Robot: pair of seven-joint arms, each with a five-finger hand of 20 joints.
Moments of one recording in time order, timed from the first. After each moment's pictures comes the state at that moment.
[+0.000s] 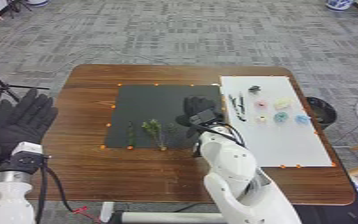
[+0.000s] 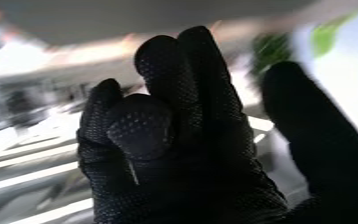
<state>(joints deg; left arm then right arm) 125.9 -59.3 -105.7 -118.7 18.1 7.9 17.7 -88.6 -78.9 59.1 -113.1 -157.7 -19.5 26.8</state>
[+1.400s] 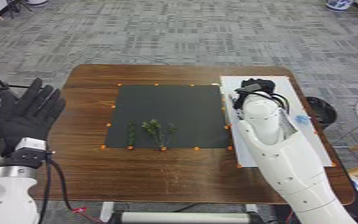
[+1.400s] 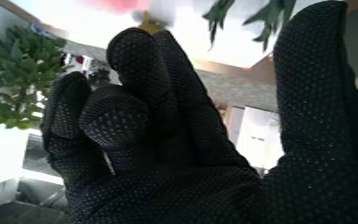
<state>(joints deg) 122.8 -59.6 -104.2 -117.6 17.4 2.1 17.0 -69.9 -72.1 66.3 -90.4 -163.6 -36.0 30.7</state>
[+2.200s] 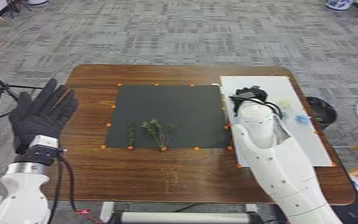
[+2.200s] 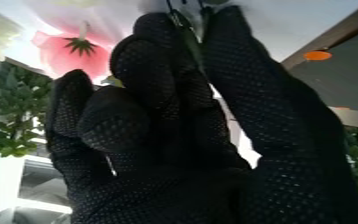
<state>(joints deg) 120.1 -59.7 -100.3 -116.8 17.2 2.6 16.3 -72.1 -75.7 68.0 -88.9 -163.2 -37.2 29.9</state>
